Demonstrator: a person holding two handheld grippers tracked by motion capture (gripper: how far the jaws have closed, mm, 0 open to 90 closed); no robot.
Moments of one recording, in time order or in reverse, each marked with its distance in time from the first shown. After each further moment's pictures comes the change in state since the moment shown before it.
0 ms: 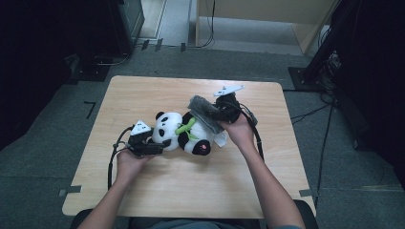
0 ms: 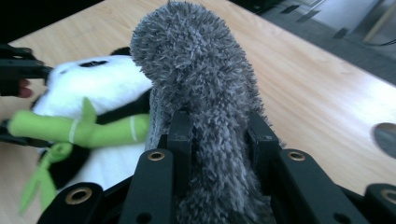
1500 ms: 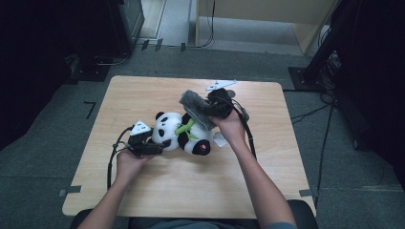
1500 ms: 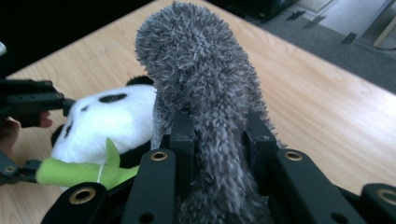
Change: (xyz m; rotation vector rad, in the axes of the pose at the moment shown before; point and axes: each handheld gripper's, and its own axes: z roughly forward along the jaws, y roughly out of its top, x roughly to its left) left arm 0.000 -0.001 0.000 -0.001 -0.005 0.004; right arm 0.016 0.024 0.012 -0.018 0.024 0.033
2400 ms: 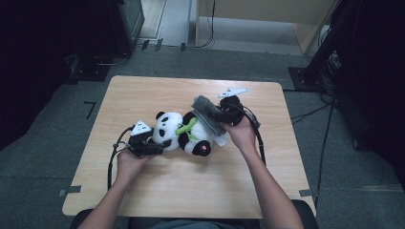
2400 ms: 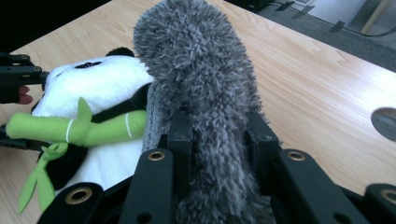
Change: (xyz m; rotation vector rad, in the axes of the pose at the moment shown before) left arm -0.001 0.000 0.001 0.002 0.002 0.001; right arm -0.021 -0.033 -0.018 0.003 -0.029 0.032
